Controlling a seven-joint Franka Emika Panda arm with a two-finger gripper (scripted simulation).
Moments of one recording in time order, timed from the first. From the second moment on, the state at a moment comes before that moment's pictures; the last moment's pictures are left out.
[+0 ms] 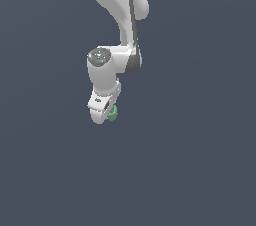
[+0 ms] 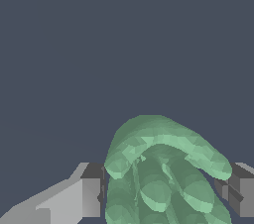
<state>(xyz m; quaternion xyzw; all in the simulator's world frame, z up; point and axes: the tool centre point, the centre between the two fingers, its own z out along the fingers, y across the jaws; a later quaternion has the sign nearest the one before) -0.027 -0.083 0.103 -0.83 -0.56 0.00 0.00</state>
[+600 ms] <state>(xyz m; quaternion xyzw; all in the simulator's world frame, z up) -0.011 -0.136 0.187 -0.83 -0.56 0.00 0.00</state>
